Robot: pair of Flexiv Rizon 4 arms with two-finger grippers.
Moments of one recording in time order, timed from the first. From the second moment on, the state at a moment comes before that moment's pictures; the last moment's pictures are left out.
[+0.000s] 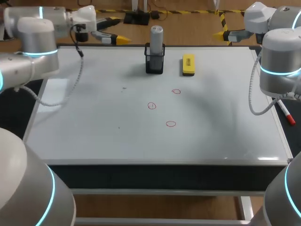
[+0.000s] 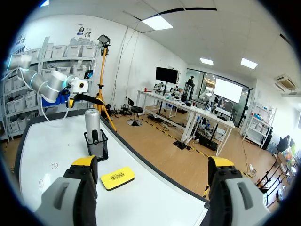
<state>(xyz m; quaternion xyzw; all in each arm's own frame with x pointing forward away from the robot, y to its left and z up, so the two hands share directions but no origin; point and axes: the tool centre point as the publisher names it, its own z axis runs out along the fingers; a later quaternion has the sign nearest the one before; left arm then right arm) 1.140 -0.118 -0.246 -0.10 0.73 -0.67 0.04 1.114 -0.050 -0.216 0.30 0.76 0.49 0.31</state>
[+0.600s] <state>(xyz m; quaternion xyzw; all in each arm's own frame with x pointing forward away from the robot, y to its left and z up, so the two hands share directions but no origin) 1.143 -0.211 -0.265 -0.05 0.71 -0.70 -0.02 1.114 -0.050 -0.216 0.30 0.76 0.49 0.31</state>
